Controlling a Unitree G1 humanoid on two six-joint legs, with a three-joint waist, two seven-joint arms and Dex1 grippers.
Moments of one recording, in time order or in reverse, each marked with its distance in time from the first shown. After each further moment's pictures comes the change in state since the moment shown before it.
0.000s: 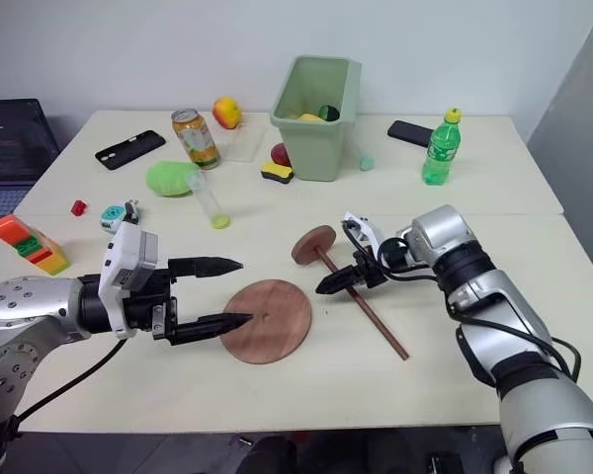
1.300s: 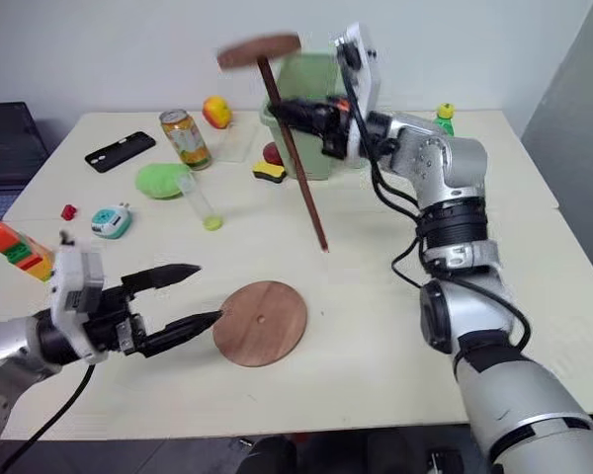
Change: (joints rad) left arm 0.439 -0.153 0.305 -0.084 -0.017 -0.132 0.060; right arm -0.090 0.286 -0.671 -0.371 0.045 -0.375 -0.415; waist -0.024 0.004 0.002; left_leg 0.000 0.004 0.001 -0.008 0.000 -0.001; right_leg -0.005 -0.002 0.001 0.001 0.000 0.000
